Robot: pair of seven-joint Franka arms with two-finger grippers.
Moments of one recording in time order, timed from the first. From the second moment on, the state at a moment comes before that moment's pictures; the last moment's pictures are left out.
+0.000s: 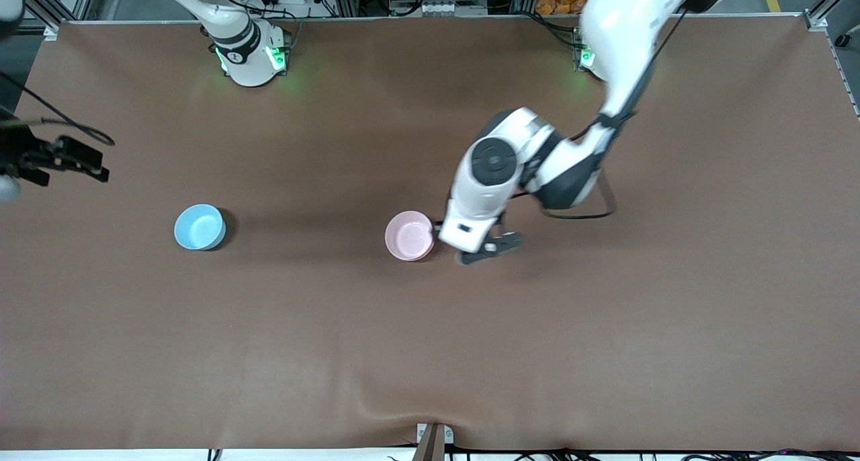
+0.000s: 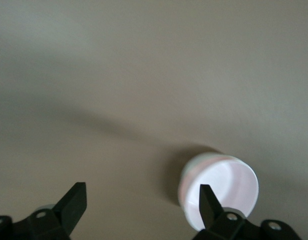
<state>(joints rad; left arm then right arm) -0.40 0.59 -0.28 -1.38 0.12 1.98 -1.09 -0.08 0.13 0.02 -1.49 0.01 1.54 -0.09</state>
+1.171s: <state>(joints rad) 0.00 0.08 -0.17 -1.54 -0.02 1.64 -0.28 -0.21 0.31 0.00 -2.01 0.01 2.18 -0.28</state>
